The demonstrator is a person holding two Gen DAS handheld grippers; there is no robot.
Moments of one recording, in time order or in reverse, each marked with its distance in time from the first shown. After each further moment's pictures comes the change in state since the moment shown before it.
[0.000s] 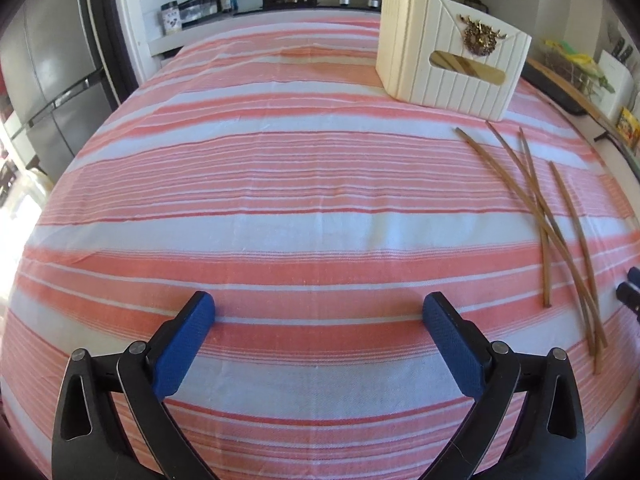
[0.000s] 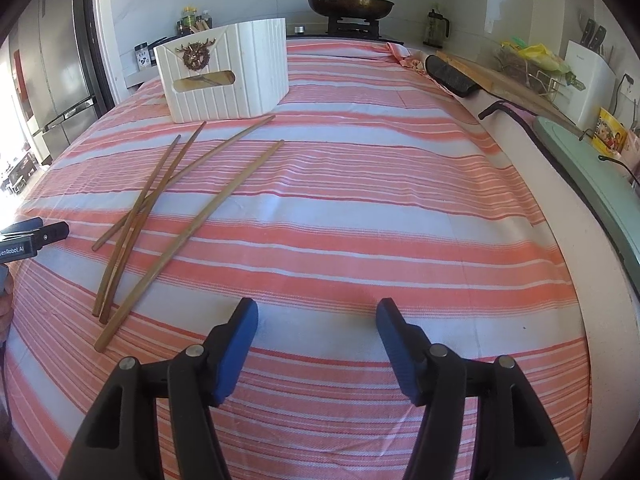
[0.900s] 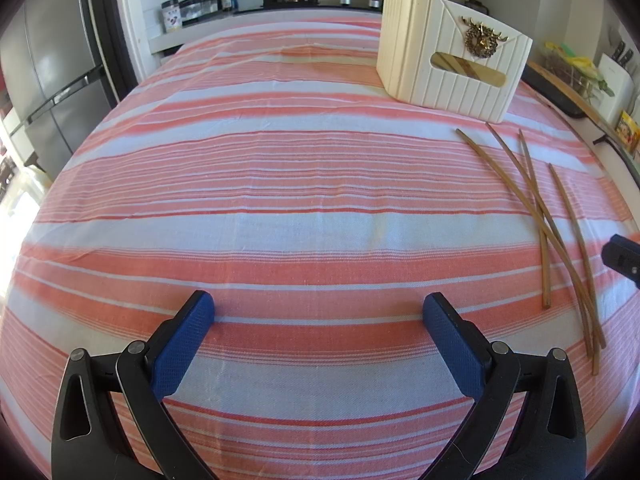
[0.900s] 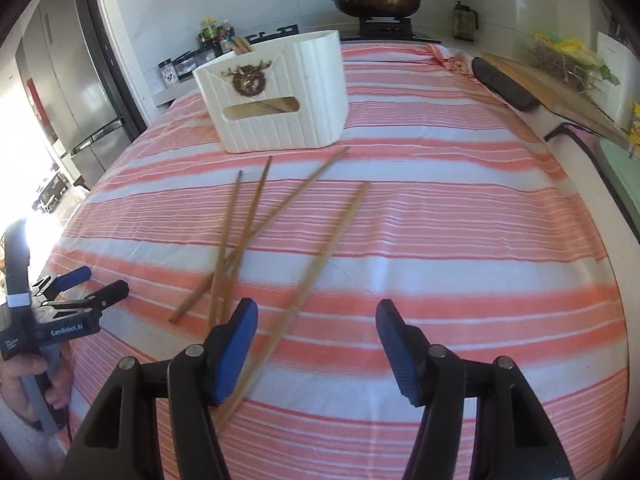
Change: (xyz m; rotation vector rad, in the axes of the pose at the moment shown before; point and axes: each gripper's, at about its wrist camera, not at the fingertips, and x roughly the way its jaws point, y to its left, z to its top) left arm -0.001 0.002 0.000 -0.005 0.002 -0.004; right arm 0.012 0.055 0.052 0.037 0.020 0.154
